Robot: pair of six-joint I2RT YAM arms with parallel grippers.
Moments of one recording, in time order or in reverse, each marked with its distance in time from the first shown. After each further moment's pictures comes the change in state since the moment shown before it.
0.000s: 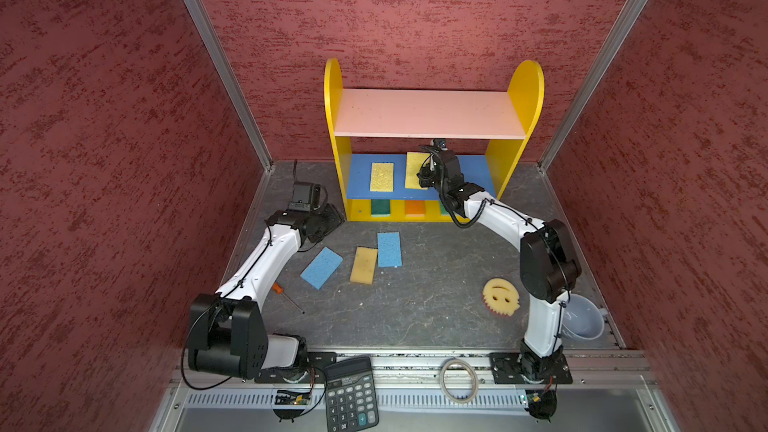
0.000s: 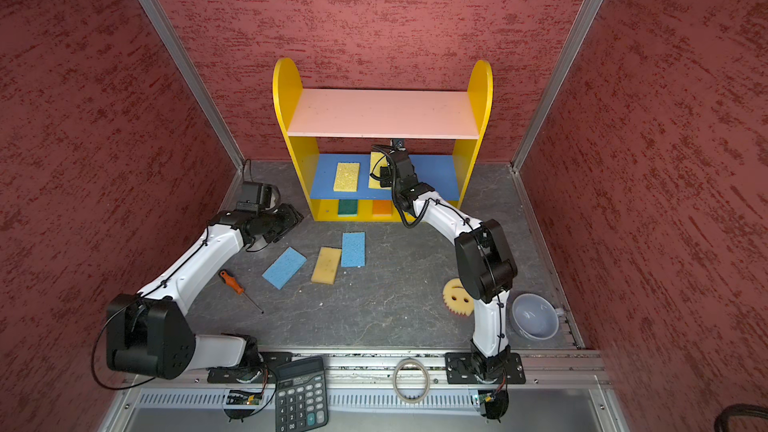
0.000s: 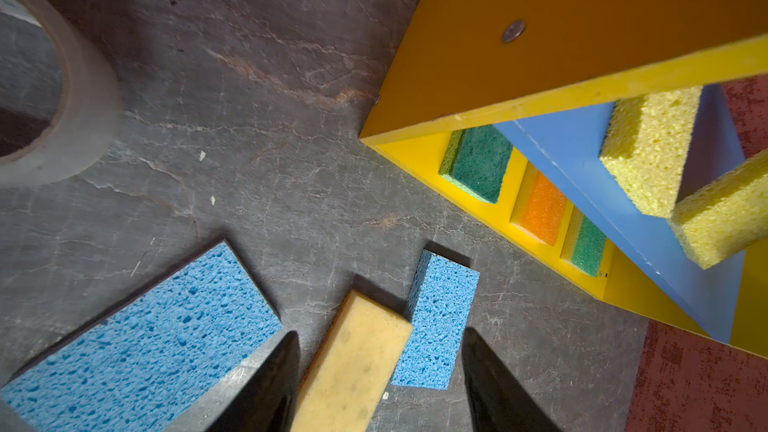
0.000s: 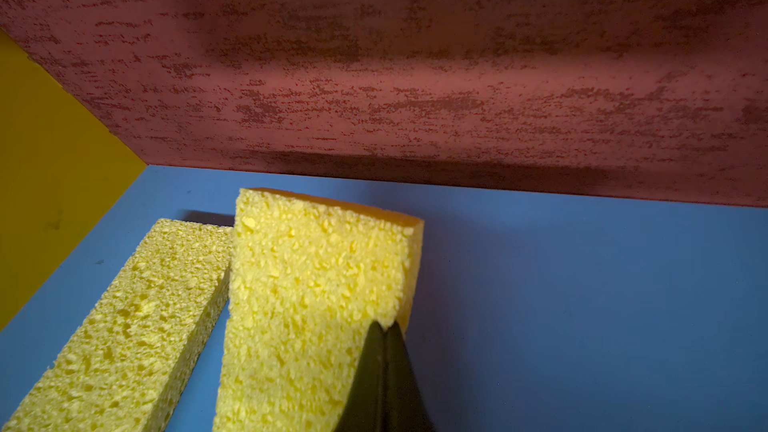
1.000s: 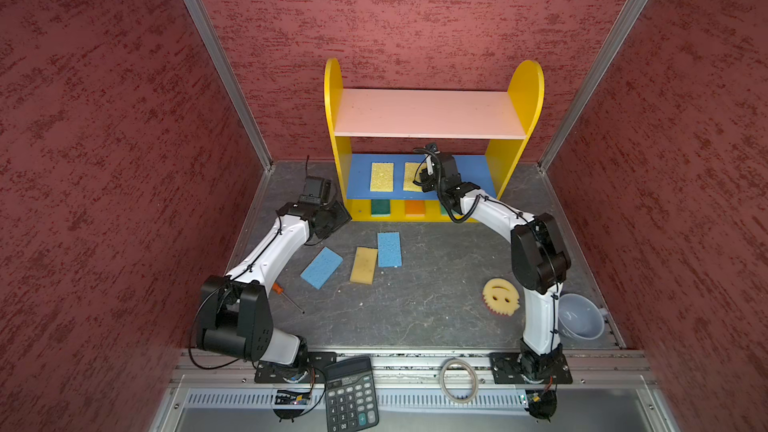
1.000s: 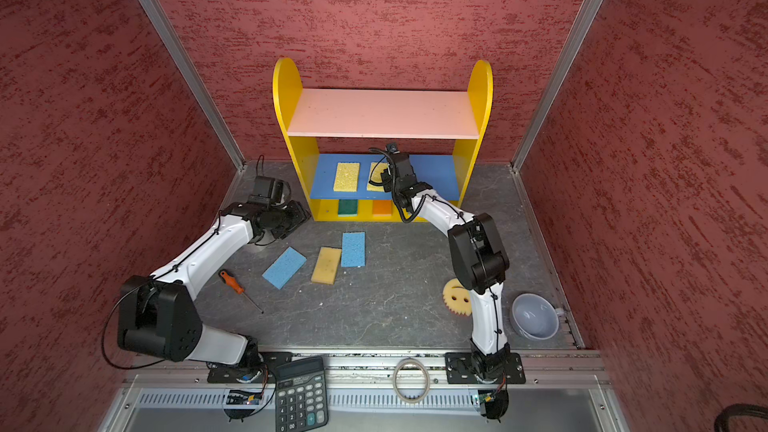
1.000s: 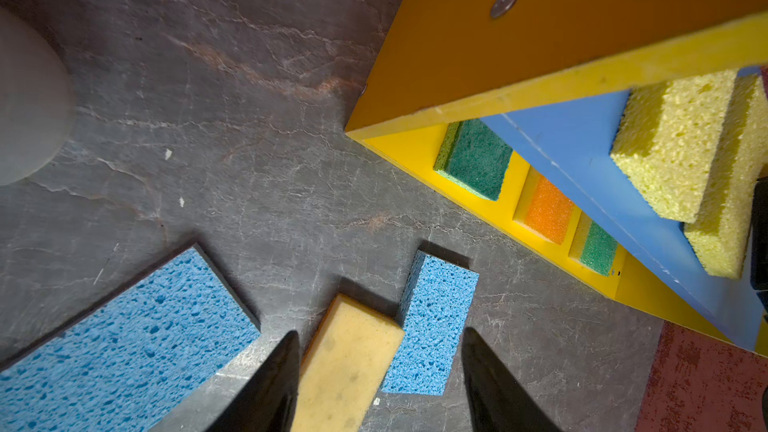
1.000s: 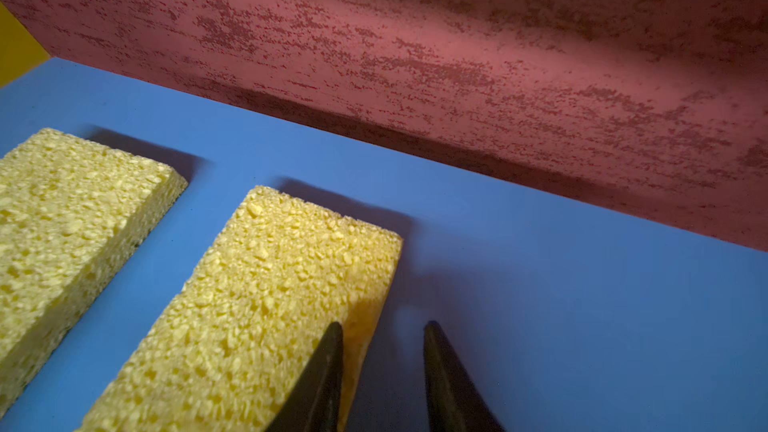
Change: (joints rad) left arm -0.060 0.080 0.081 -0.026 -0.031 -0.019; right arm -0.026 0.083 0.057 -0.046 -0.011 -0.206
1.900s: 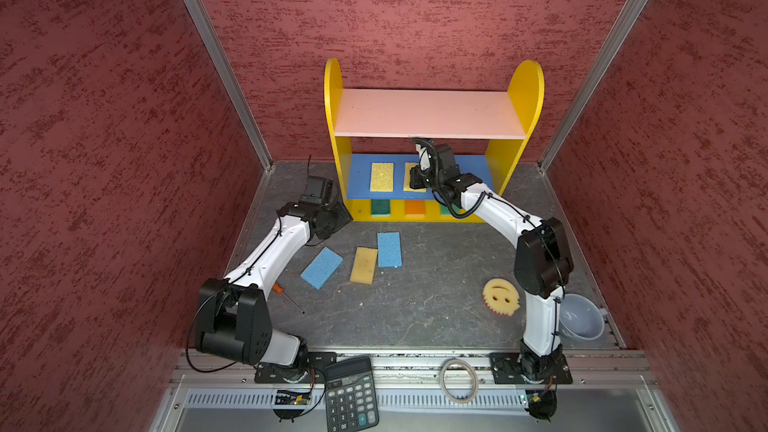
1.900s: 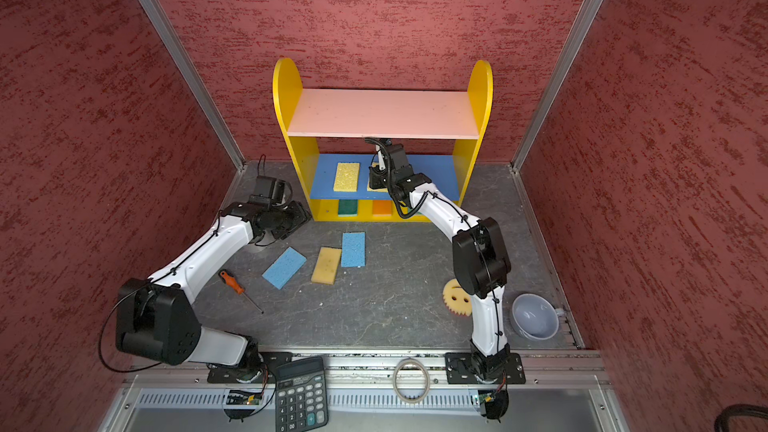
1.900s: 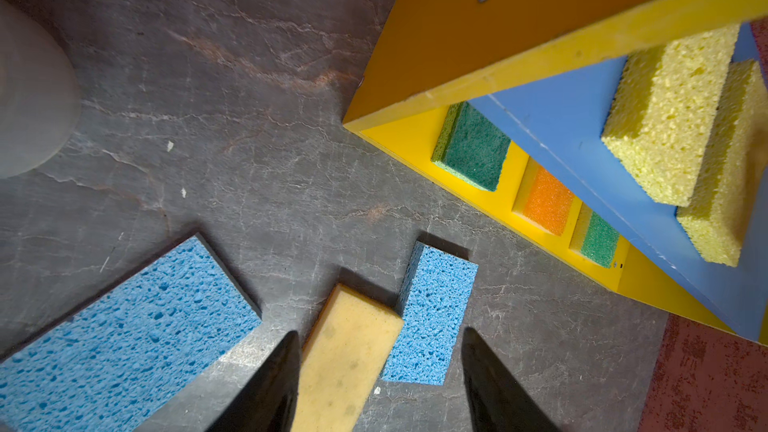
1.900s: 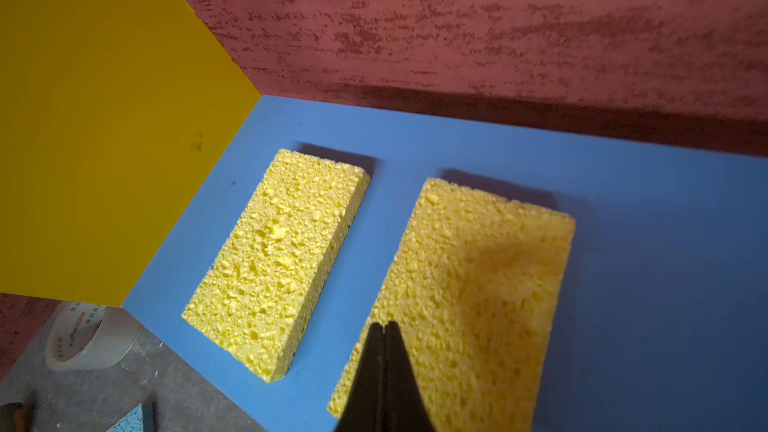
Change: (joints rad) left arm -0.014 -0.016 0.005 -0.028 -0.012 0.000; right arm 0.036 -0.030 0.110 -0.213 -0.302 0.274
